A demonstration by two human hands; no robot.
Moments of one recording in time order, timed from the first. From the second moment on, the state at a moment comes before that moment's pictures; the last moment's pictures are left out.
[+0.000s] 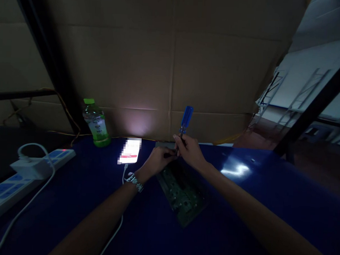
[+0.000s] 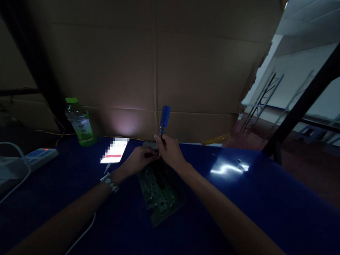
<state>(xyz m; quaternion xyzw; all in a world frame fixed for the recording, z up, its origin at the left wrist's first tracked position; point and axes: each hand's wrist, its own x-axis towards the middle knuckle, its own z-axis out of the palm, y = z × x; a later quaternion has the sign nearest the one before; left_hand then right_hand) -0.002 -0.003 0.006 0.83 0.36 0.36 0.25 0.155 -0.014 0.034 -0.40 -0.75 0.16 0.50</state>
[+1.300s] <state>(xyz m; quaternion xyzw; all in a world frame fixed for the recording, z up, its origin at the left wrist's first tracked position) -0.002 -0.004 0.013 0.81 0.34 0.39 0.29 0.178 -0.013 0.062 -0.38 -0.77 0.32 0.40</state>
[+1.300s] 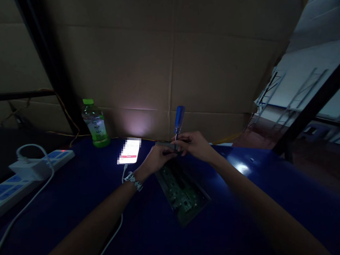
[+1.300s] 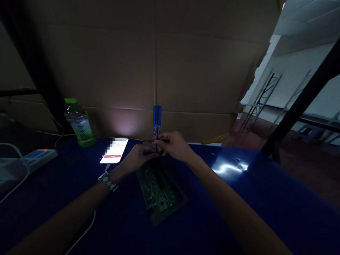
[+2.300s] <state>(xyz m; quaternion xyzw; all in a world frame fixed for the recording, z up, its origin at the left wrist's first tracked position) 0.004 -0.008 0.010 0.79 0.36 0.43 0.24 0.172 -0.008 0.045 -0.40 -0.75 0.25 0.47</state>
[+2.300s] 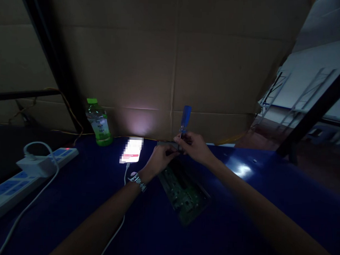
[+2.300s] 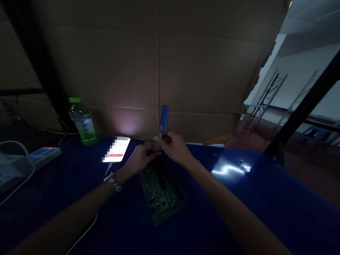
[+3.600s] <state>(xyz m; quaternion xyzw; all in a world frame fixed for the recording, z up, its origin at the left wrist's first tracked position) 0.003 -0.009 0.014 0.80 0.34 0.41 0.27 0.174 -0.007 0.049 -0.41 -0.74 0.30 0.44</state>
